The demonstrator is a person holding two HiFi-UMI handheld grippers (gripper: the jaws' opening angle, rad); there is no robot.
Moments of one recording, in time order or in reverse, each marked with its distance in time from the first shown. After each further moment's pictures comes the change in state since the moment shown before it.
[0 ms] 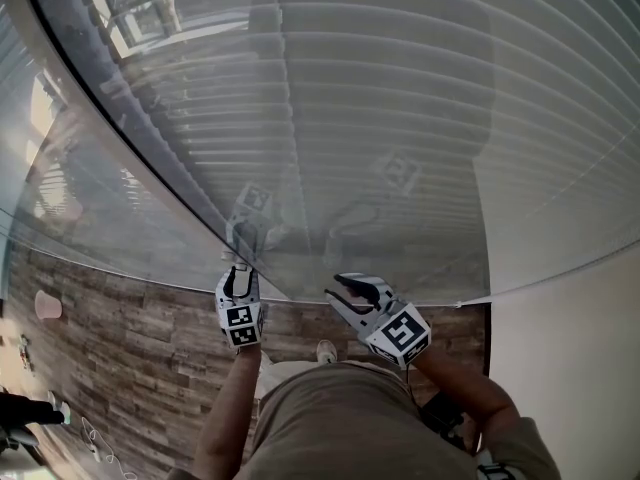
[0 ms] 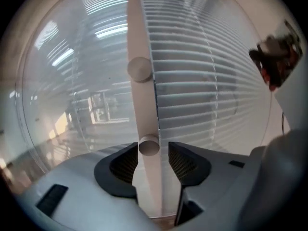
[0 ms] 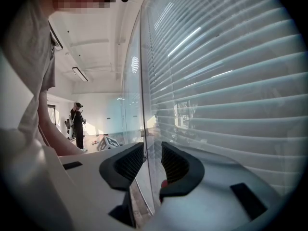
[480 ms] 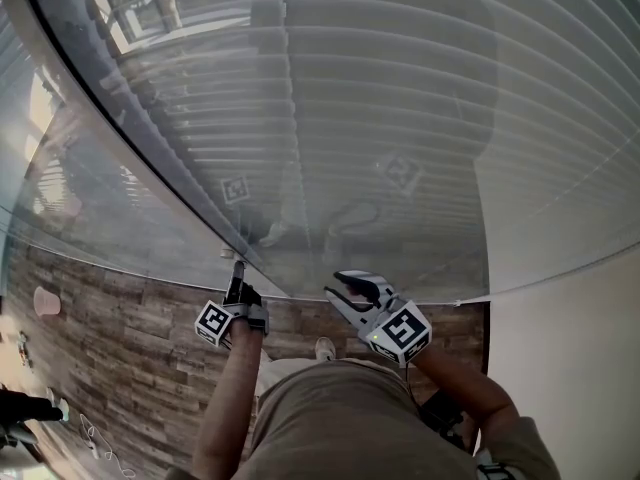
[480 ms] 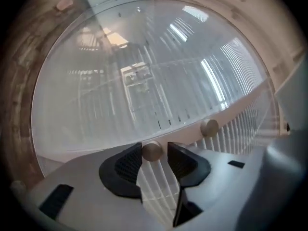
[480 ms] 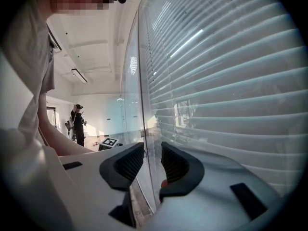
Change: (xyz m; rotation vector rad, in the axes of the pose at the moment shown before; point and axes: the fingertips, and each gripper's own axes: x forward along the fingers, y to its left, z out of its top) left arm -0.005 0.024 0.002 -1.353 -0.299 -0.305; right arm 0.002 -0.001 0.000 0.016 0.002 0.006
